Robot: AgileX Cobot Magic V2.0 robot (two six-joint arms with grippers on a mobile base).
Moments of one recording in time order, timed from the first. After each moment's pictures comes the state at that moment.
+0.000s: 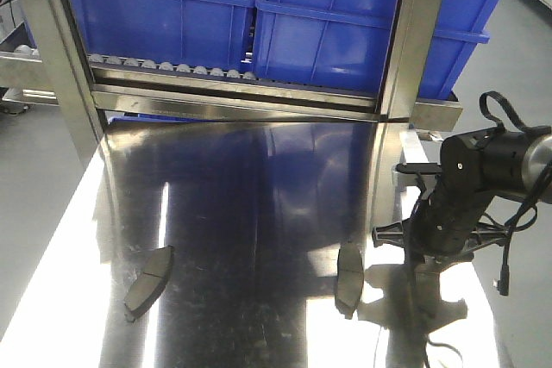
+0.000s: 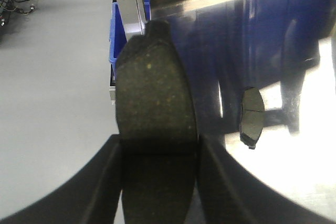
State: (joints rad) left arm -0.16 0.48 -0.85 0.14 1.07 -0.08; right arm 0.20 1.88 -1.16 -0.04 0.82 0.23
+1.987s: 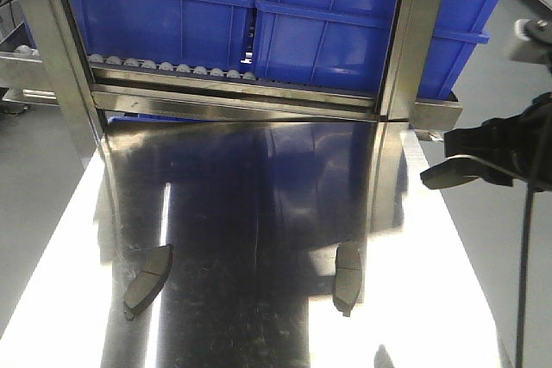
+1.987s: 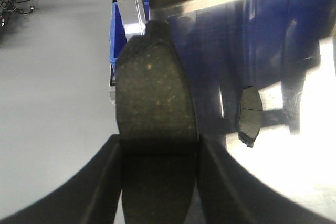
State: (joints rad) left arm -0.16 0.48 -0.85 0.14 1.07 -0.08; right arm 0.20 1.18 -1.14 0.07 0.92 0.16
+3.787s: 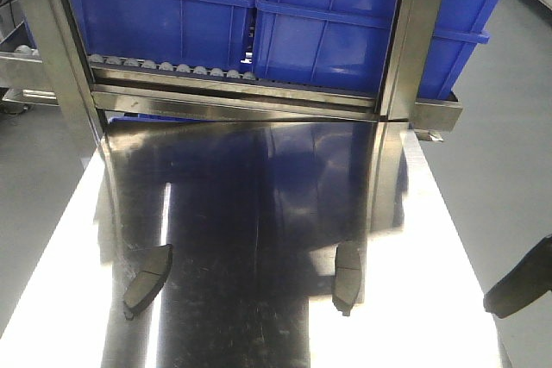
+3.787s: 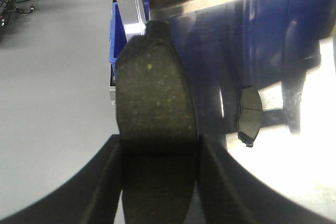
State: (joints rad) left arm -0.16 0.48 -0.85 0.14 1.07 -0.08; right arm 0.20 0.57 -0.67 0.11 0.78 0.14
